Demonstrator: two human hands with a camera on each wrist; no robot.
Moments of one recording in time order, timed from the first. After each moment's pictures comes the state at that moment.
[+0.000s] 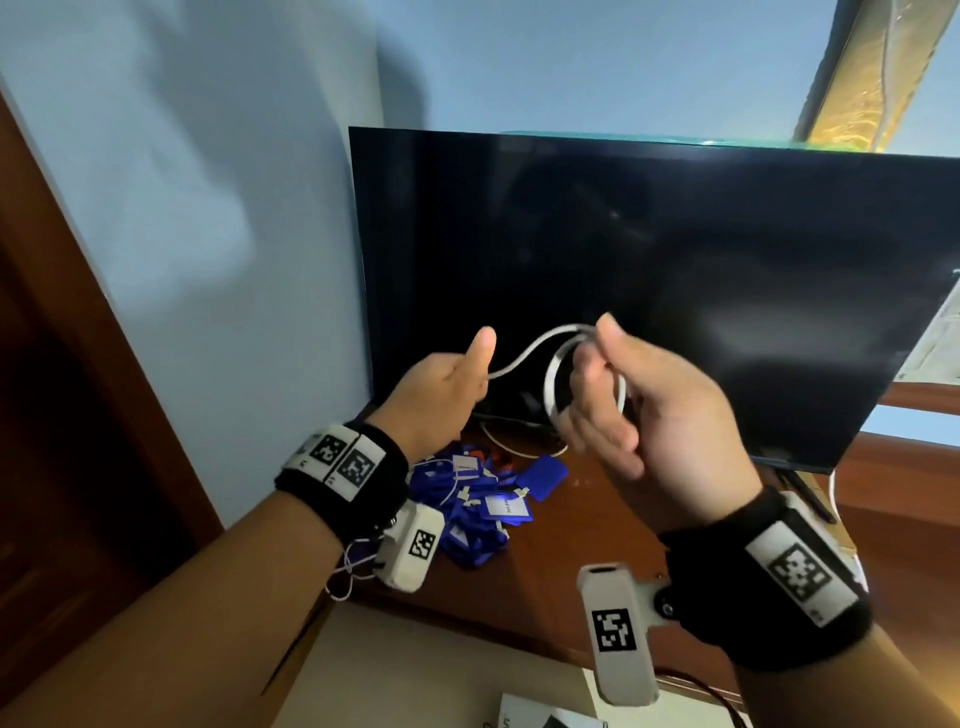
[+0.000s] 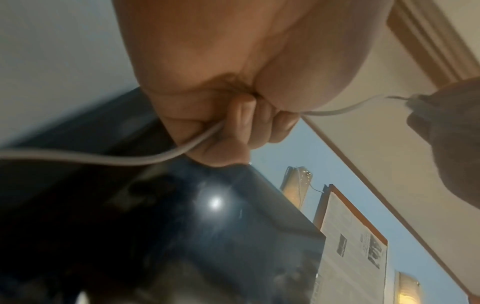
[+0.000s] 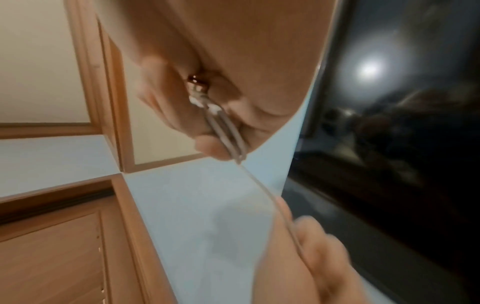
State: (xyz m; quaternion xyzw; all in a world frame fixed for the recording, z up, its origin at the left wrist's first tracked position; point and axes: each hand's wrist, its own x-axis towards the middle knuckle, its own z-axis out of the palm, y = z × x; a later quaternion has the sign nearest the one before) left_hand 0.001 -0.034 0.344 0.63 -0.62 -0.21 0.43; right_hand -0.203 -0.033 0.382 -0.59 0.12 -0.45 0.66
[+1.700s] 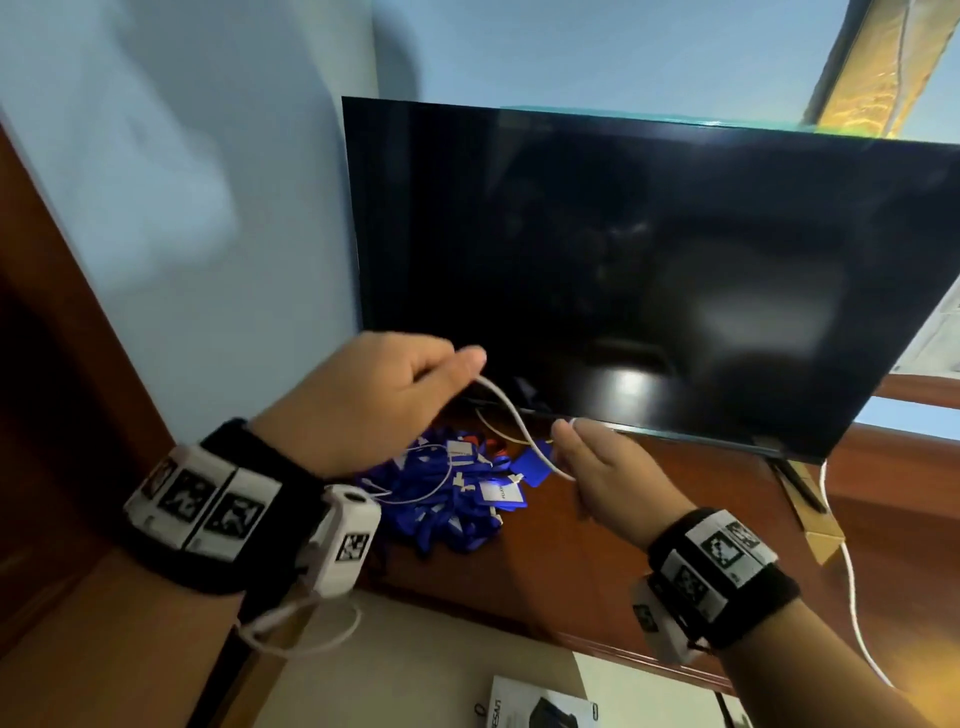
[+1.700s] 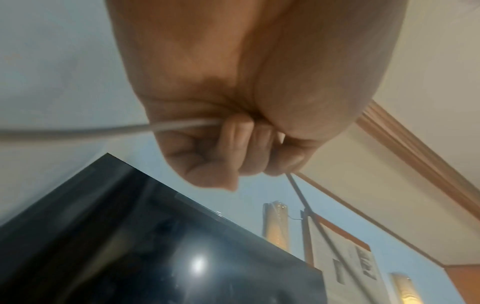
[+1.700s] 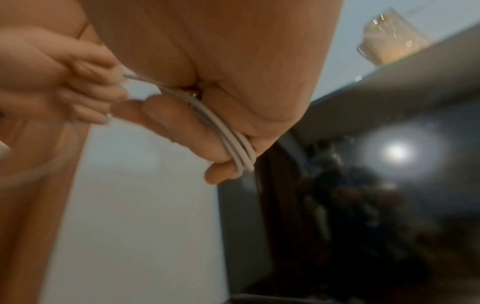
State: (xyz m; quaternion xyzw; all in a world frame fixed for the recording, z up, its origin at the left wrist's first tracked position) left_hand 0.017 0.030 0.379 0.62 -0.71 -0.06 0.33; right_hand -0.211 -0.077 0.291 -0.79 0.44 -0.25 0.36
